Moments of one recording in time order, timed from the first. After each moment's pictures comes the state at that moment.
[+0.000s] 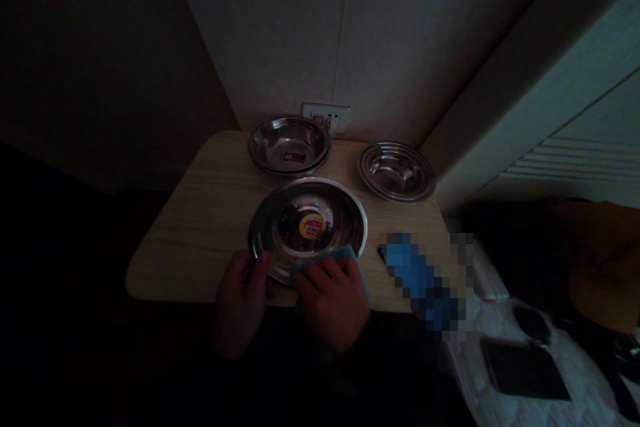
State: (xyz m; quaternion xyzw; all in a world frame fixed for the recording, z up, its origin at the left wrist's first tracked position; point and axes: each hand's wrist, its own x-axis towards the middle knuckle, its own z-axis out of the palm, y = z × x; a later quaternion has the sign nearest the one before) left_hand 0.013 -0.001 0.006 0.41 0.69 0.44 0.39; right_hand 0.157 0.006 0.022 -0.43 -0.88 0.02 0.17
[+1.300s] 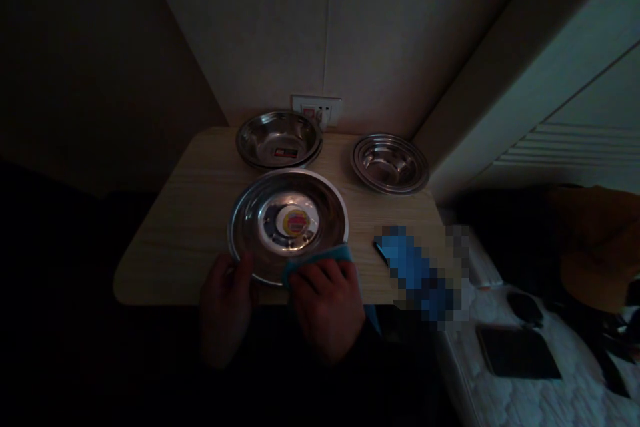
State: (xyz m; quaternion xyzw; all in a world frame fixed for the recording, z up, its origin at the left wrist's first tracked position) left_hand 0.009 -0.002 0.004 0.34 0.69 0.49 0.40; right_hand 0.155 -0.007 0.014 -0.49 -0.84 0.05 0.24
